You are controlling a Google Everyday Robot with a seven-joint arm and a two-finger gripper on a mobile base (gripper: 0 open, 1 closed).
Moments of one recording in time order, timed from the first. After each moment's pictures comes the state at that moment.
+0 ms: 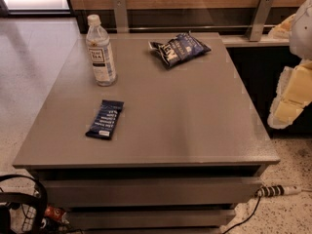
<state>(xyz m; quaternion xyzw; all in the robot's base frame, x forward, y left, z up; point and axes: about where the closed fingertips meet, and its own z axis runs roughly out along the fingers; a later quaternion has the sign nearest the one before) 0.438 -0.214 0.988 -0.60 0.78 -0.05 0.18</state>
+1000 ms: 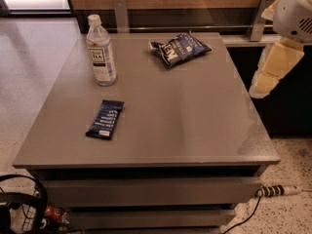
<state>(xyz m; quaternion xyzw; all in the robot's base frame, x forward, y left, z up) 0.501 -0.213 0.995 -0.58 0.79 -0.07 0.21</state>
